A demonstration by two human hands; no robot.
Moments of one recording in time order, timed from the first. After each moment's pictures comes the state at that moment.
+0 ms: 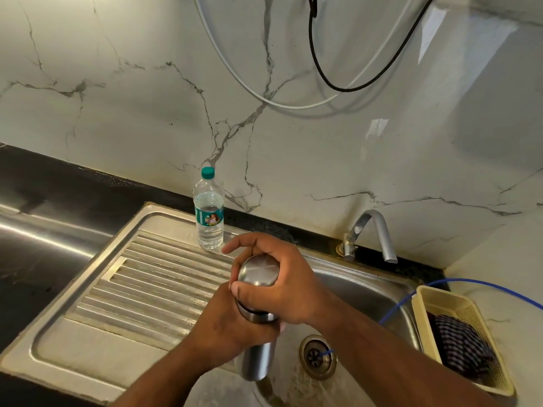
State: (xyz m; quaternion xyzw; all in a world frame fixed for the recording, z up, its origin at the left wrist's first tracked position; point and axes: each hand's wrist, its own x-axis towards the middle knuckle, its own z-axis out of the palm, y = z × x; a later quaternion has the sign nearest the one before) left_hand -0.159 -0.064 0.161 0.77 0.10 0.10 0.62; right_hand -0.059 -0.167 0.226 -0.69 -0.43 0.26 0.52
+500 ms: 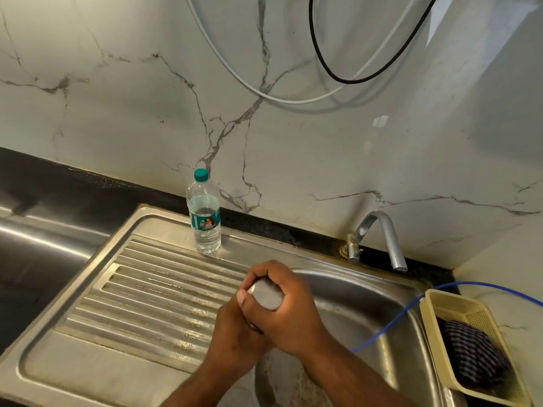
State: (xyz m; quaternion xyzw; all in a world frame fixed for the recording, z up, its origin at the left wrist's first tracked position) left_hand -0.131 -0.084 0.115 0.77 0.18 0.19 0.59; right_hand -0.054 -0.169 0.167 -0.75 -0.36 0.13 0.55
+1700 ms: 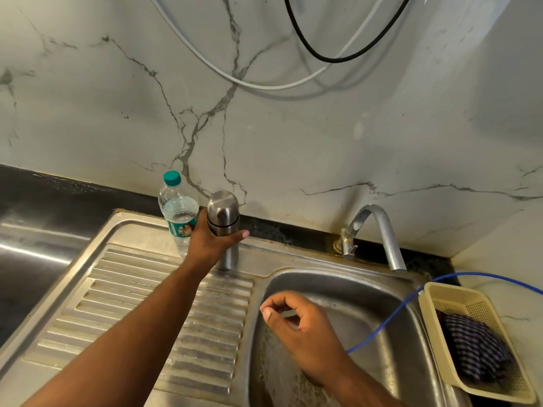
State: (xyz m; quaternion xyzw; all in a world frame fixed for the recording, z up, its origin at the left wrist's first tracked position) left_hand 0.025 0.050 0.065 0.74 0.29 0.15 0.59; right_hand -0.021 -0.211 0.125 -0.80 -0.22 0.25 0.50
